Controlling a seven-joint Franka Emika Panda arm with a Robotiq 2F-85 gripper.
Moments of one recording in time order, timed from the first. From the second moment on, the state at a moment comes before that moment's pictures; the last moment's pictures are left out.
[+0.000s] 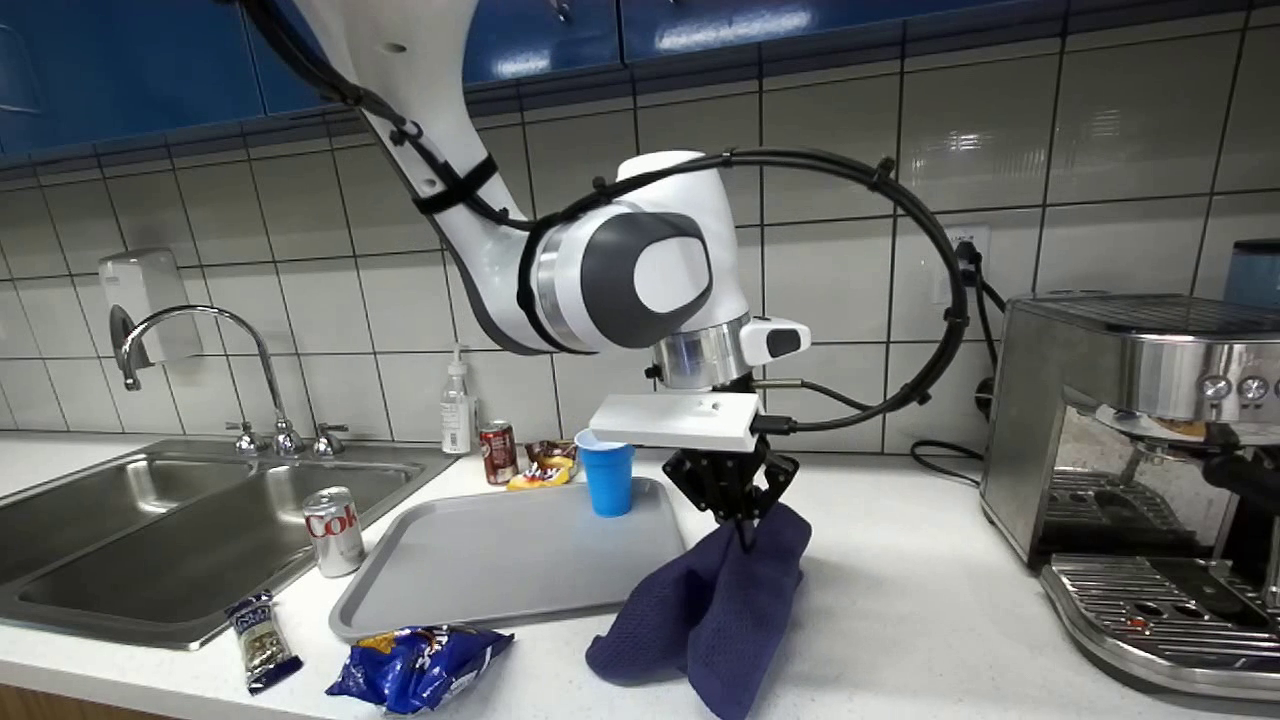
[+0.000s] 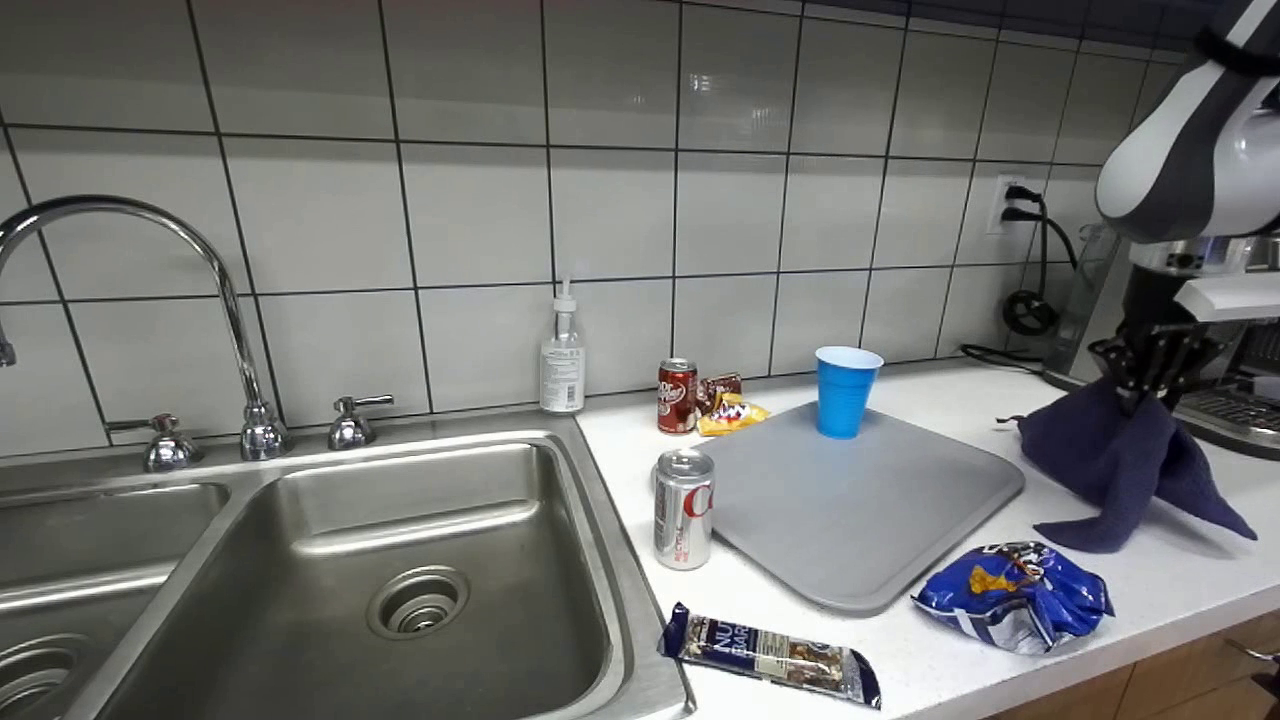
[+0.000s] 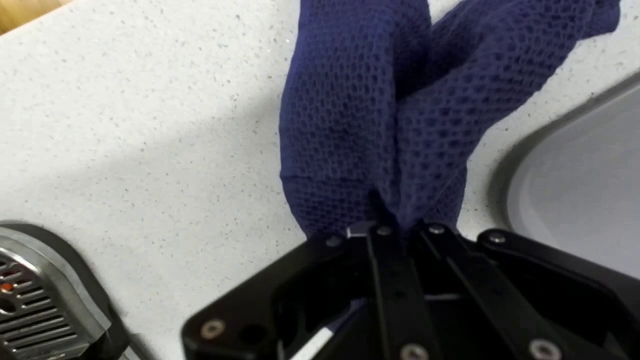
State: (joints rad) arm -0.31 0.24 -0.29 -2.38 -0.06 2.75 -0.25
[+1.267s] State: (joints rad) arm -0.32 0.07 -0.26 -2.38 0.19 2.62 -0.47
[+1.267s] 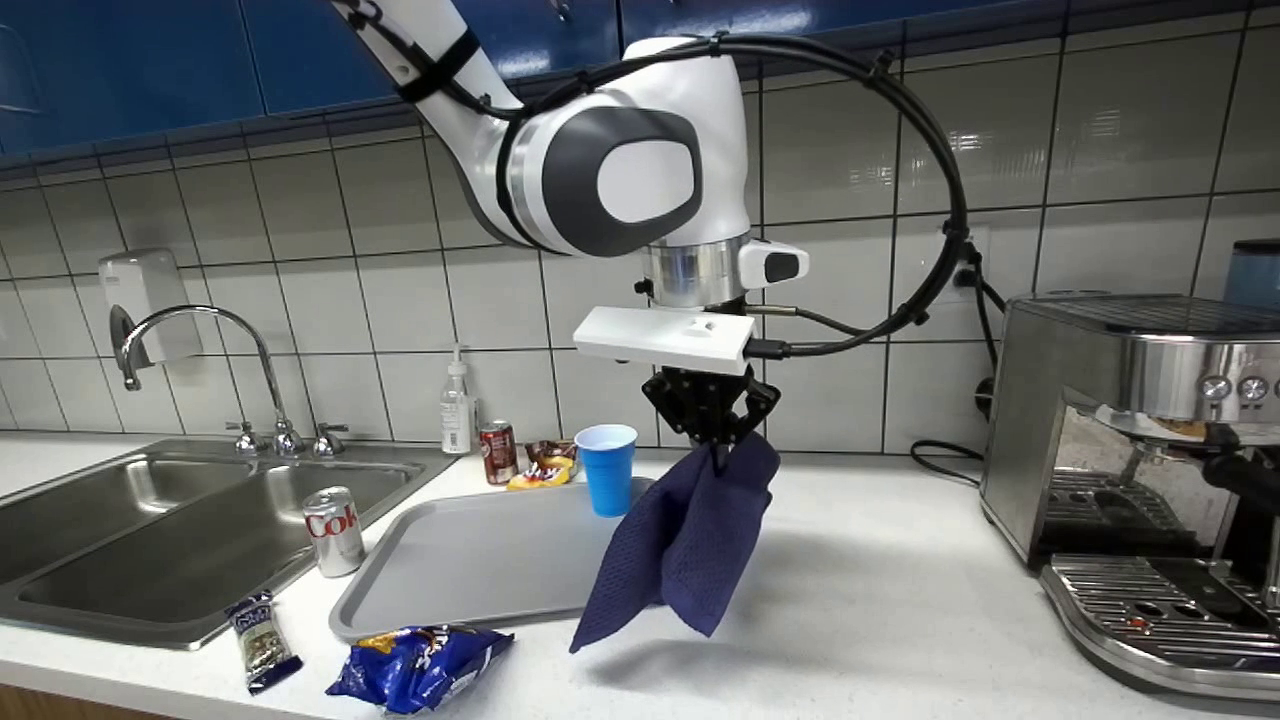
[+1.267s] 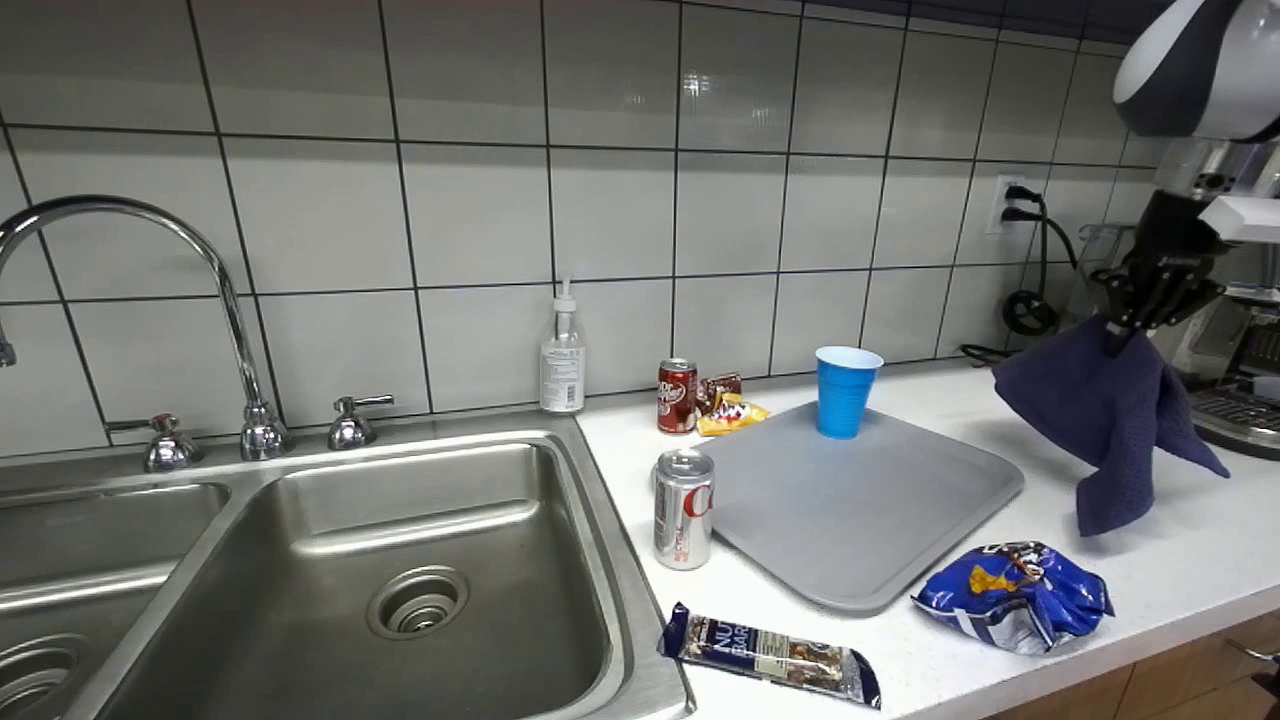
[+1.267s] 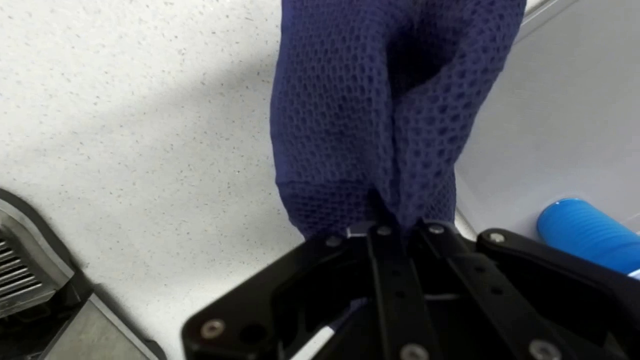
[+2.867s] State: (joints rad) arm -0.22 0.08 -0.20 -2.37 0.22 2.59 -0.29
